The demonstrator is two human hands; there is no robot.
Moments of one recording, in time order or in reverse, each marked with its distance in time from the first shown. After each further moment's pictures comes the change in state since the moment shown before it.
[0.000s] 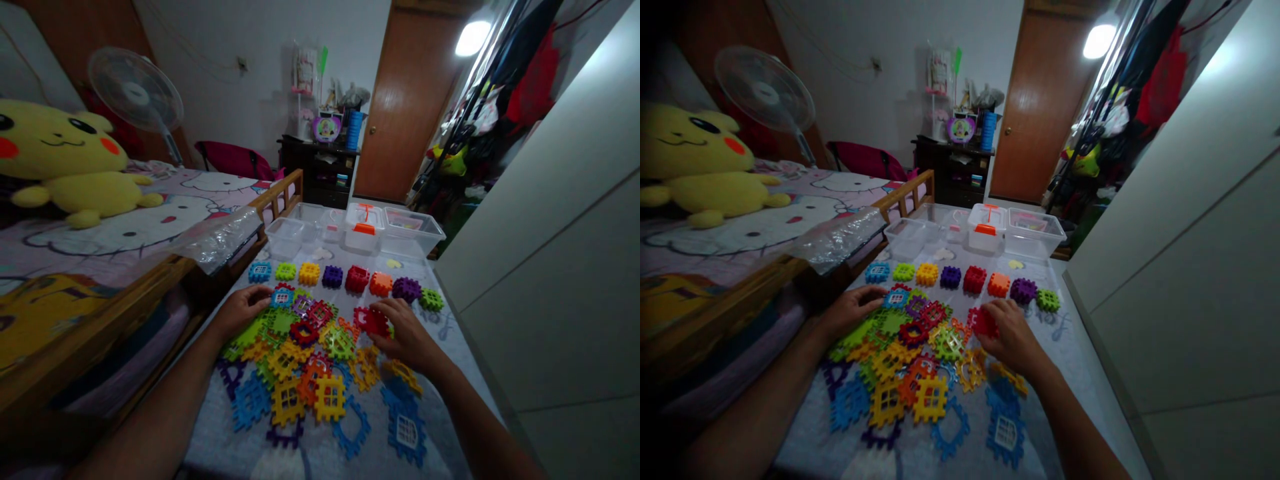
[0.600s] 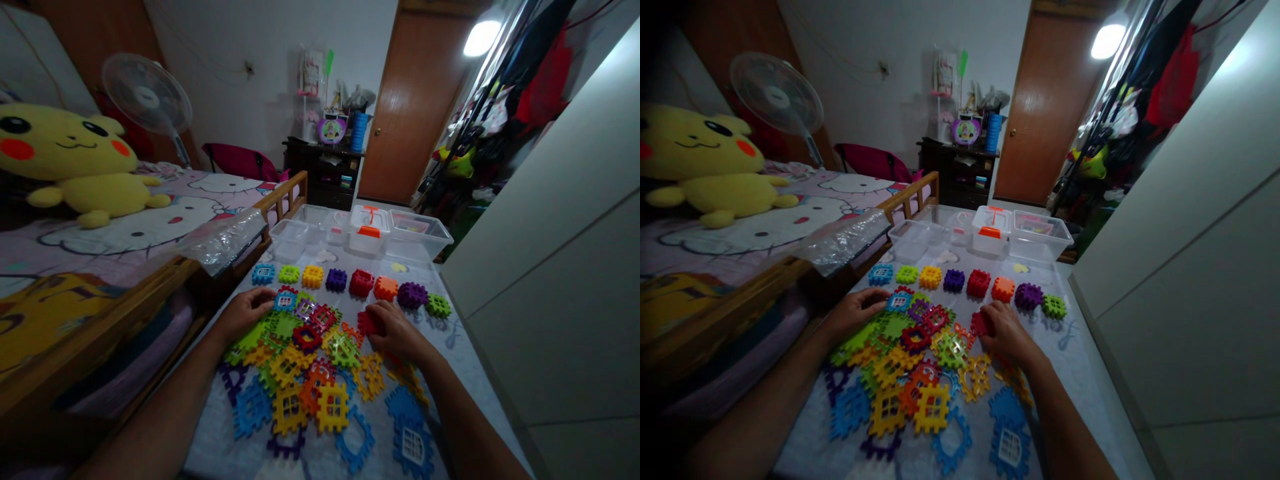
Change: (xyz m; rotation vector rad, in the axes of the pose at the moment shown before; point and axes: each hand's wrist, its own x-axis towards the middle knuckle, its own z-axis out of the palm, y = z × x) left_hand 0.000 0.003 0.002 -0.039 -0.009 -0.020; right_hand 0.024 0.020 0.022 0.048 -0.208 0.129
